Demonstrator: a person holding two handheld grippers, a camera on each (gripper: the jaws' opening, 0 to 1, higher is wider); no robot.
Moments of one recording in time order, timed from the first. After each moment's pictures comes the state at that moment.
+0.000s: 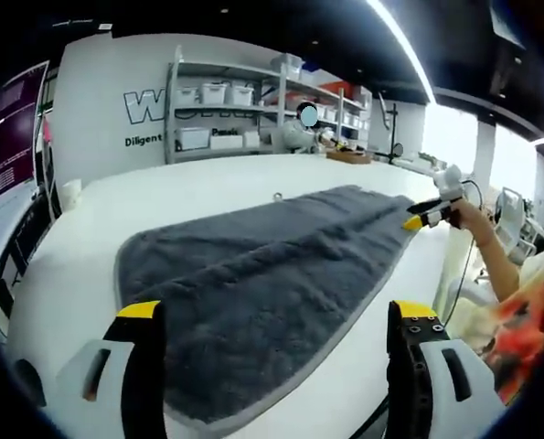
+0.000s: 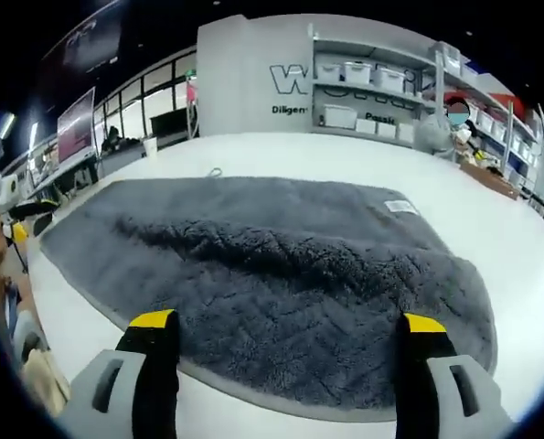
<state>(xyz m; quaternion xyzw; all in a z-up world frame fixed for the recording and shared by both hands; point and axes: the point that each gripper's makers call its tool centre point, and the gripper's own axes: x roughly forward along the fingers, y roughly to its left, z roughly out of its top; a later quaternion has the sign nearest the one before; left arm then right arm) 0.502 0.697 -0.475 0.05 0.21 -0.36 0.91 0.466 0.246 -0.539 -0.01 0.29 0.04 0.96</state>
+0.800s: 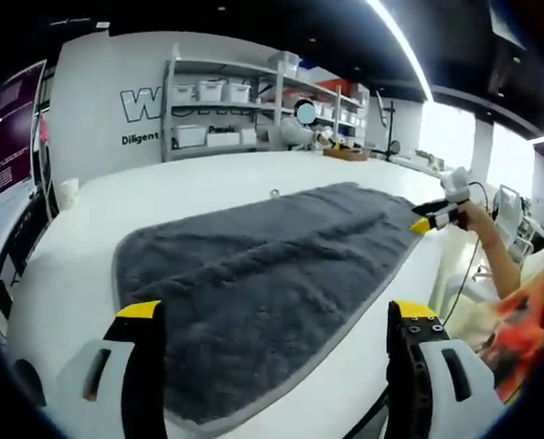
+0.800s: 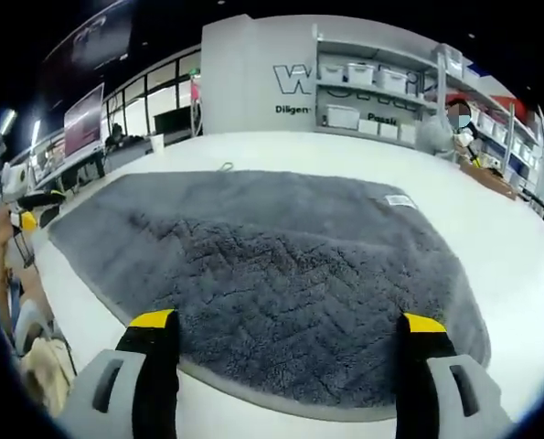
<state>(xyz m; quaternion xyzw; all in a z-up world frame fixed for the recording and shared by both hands) 0.496 0.696 -0.478 0.05 0.22 -0.37 0.90 0.434 0.262 -0.541 -0.01 0.29 0.05 0.95</state>
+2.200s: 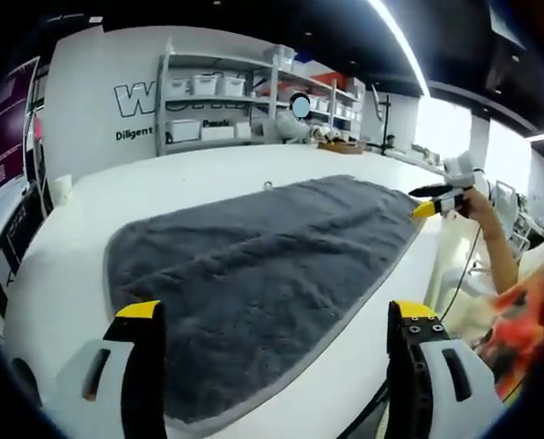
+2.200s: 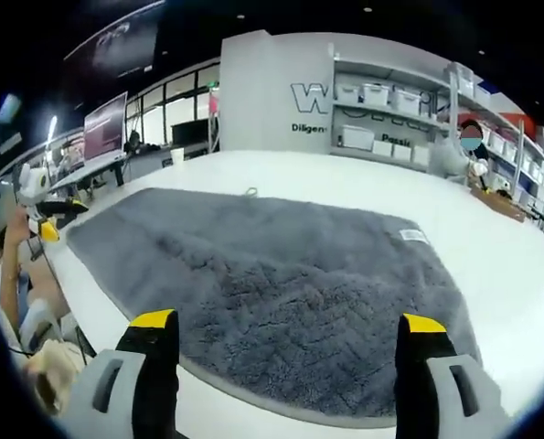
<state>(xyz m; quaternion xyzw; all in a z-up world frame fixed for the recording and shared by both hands) 0.492 0.690 -0.486 0.06 0.23 -0.38 0.89 0.440 0.278 -0.508 -0.03 0.26 0.08 0.96</state>
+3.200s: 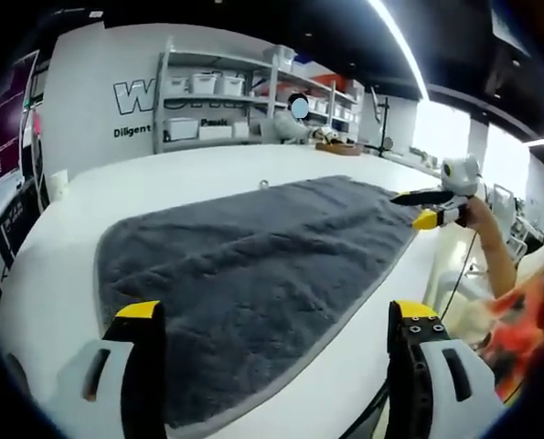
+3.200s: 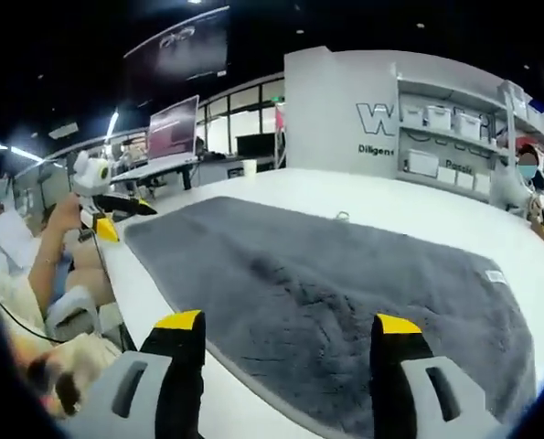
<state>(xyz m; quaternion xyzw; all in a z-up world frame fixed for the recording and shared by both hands) 0.491 0.682 -0.491 0.05 0.23 -0.39 0.89 0.450 0.394 -0.496 -0.04 0.20 0.25 0.95</state>
